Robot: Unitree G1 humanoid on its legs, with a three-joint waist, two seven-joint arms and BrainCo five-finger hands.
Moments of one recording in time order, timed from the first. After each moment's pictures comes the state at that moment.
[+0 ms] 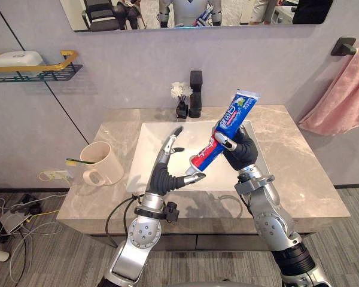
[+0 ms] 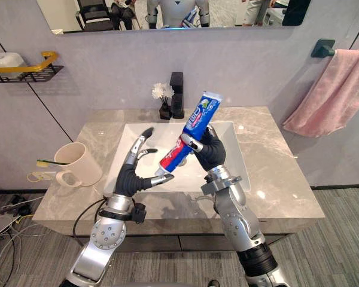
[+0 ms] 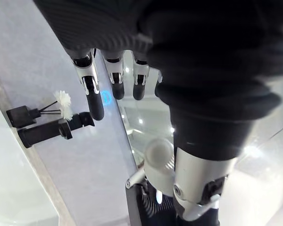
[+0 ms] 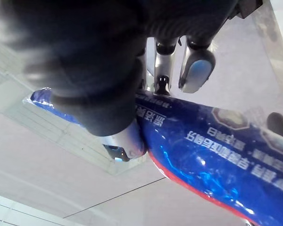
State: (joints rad) left arm 0.12 0.16 -0.33 -0.40 0.29 -0.17 0.23; right arm -0.17 -0.21 0.25 -0.22 0.89 -0.10 0.13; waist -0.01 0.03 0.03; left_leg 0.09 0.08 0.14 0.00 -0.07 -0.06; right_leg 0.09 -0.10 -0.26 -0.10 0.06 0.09
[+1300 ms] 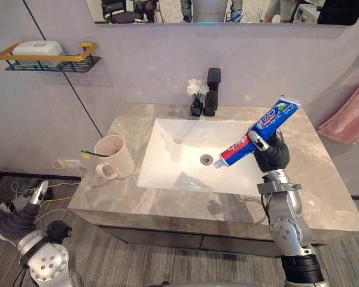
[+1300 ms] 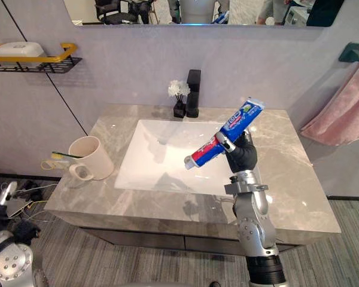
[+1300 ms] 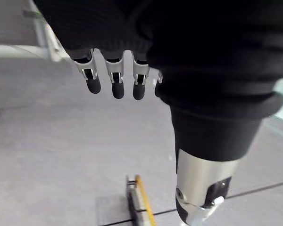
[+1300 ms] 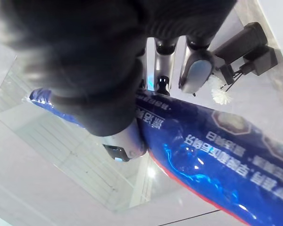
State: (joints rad) left arm 0.29 -0.03 0.60 -0.11 -0.14 -0.18 0.39; right arm -0.07 -0.14 0.01 -0.22 0.78 -0.11 0.13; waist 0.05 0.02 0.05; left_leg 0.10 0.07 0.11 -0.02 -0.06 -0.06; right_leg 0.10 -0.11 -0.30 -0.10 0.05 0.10
